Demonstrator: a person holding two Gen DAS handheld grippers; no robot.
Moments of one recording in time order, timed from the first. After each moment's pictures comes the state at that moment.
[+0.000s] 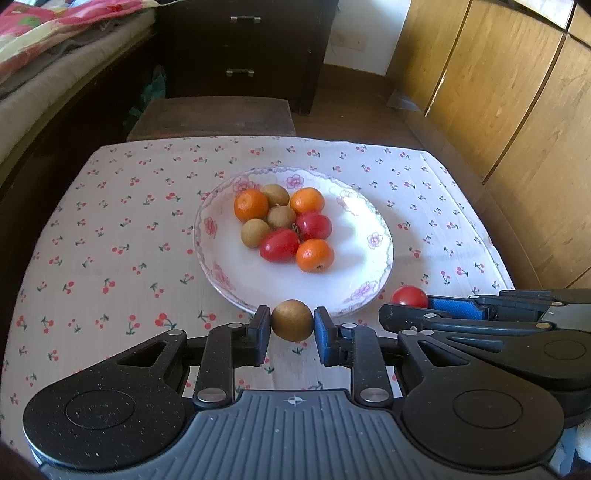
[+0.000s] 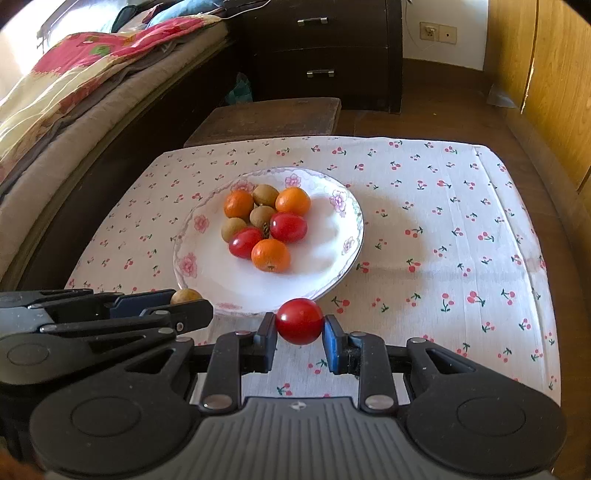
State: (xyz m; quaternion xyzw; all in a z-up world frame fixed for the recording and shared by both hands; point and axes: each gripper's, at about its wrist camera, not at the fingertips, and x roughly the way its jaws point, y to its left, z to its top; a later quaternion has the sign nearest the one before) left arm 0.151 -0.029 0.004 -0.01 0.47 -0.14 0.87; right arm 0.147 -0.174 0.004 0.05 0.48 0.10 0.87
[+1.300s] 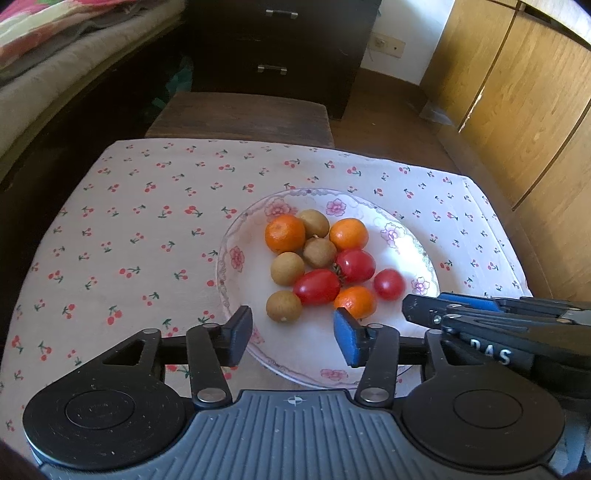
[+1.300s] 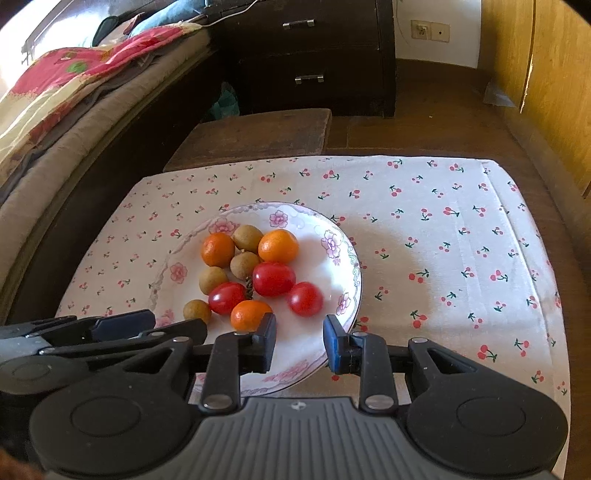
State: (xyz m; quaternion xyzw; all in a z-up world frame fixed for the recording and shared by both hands) left arm 0.198 -0.019 -0.008 -0.03 0.48 -0.09 0.87; right arm 0.199 -0.176 -0.002 0.07 0.47 0.09 0.87
